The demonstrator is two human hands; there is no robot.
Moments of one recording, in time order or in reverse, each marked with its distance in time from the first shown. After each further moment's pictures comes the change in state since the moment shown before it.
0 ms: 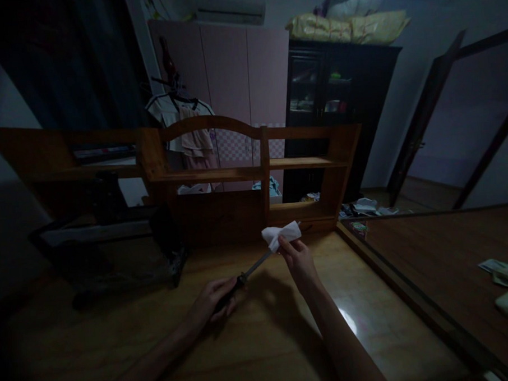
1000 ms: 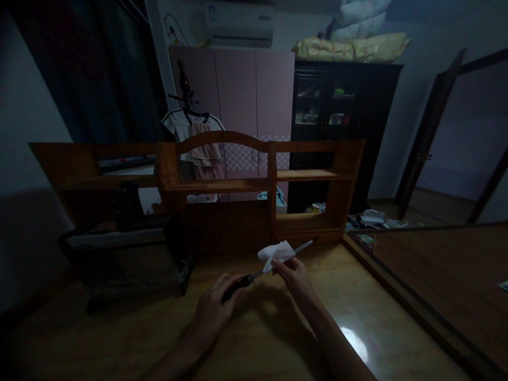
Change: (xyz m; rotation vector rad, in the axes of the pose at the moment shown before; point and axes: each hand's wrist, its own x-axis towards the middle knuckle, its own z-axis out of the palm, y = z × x) left_hand -0.003 0.004 -0.002 0.777 0.442 0.450; right_hand -0.011 0.012 0.016 0.103 -0.090 0.058
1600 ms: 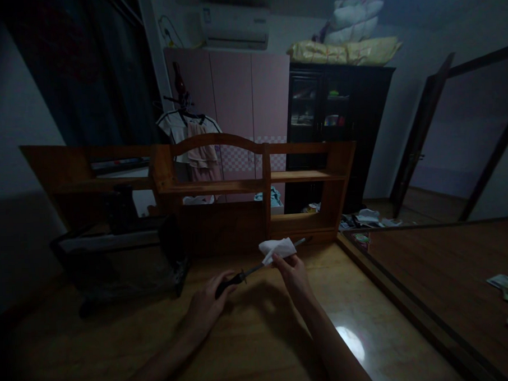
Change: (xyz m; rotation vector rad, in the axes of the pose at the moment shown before) left_hand 0.009 -0.014 0.000 0.054 -0.017 -0.137; right_hand 0.007 -0.002 -0.007 0.097 0.107 -0.058
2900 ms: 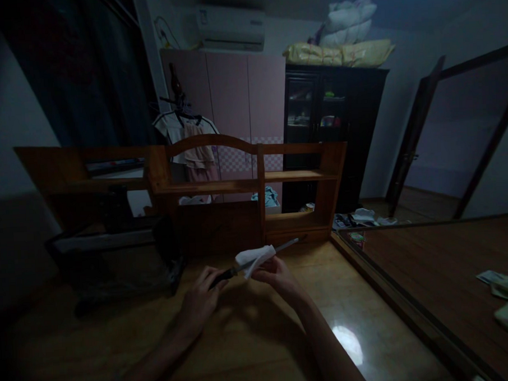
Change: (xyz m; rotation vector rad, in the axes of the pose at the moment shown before) left_hand -0.002 -0.001 0.003 0.153 0.151 0.184; right_hand -0.024 -0.020 0.013 -0.031 -0.394 0.142
